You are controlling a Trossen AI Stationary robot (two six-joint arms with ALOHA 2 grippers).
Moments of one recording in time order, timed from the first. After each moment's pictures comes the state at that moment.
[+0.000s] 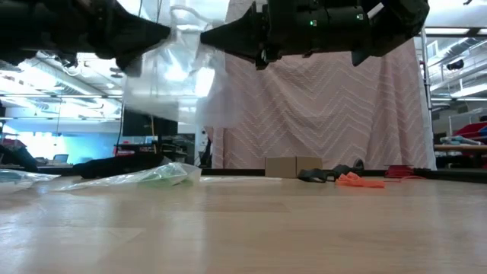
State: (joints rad) left arm -0.38 1.20 0.26 0.98 -0.46 0.00; right arm 0.15 1.80 0.90 0.85 0.10 -0.13
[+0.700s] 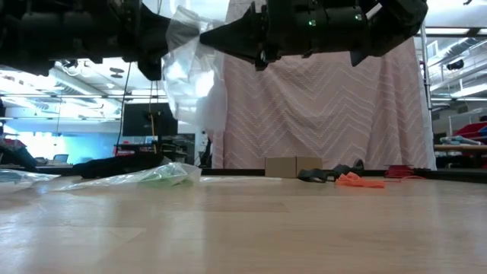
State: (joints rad) left arm -0.29 1.41 0.30 1.27 -0.36 -0.01; right arm 0.14 1.80 0.91 0.85 0.09 -0.12
